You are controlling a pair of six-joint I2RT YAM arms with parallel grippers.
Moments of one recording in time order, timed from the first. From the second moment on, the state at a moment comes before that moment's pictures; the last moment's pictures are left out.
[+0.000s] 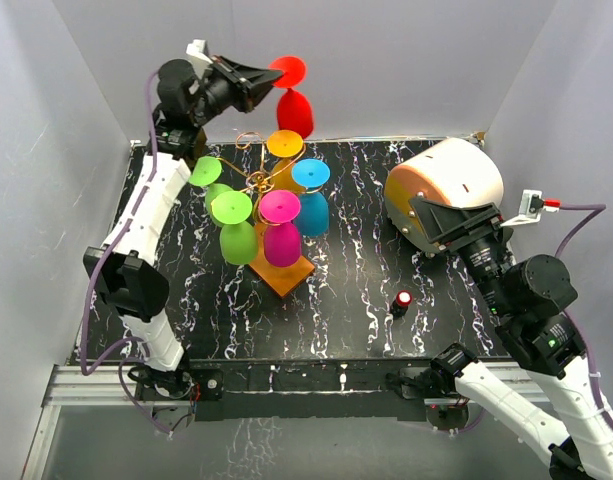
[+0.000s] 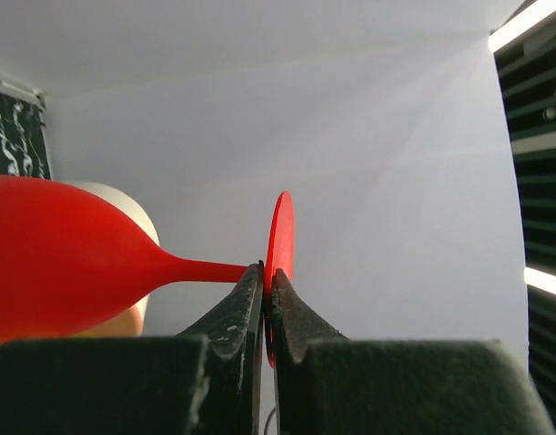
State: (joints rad) left arm -0.30 1.78 1.92 -0.03 0.54 -1.48; right arm 0.59 0.51 1.00 -0.26 0.20 0.87
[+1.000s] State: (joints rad) left arm 0.11 1.56 1.58 0.02 0.64 -1.50; right arm 0.59 0.53 1.00 -0.24 0.19 0.84
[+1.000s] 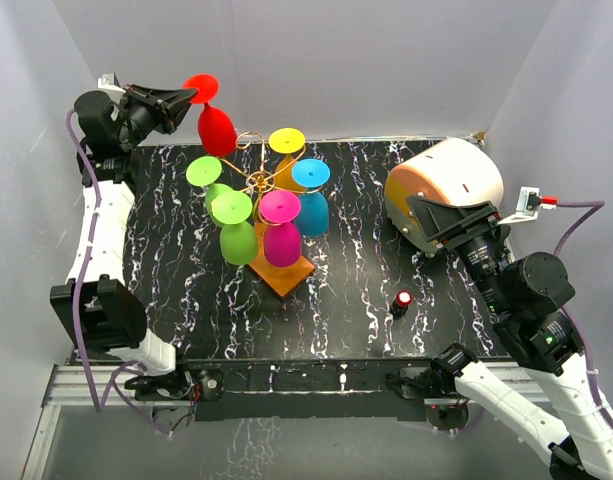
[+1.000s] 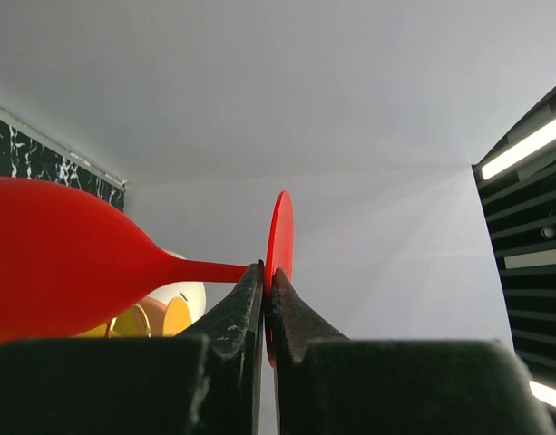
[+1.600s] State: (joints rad) left arm 0.11 1.46 1.45 -0.04 0.64 -1.48; right arm 0.59 0.54 0.98 -0.23 0.18 0.84
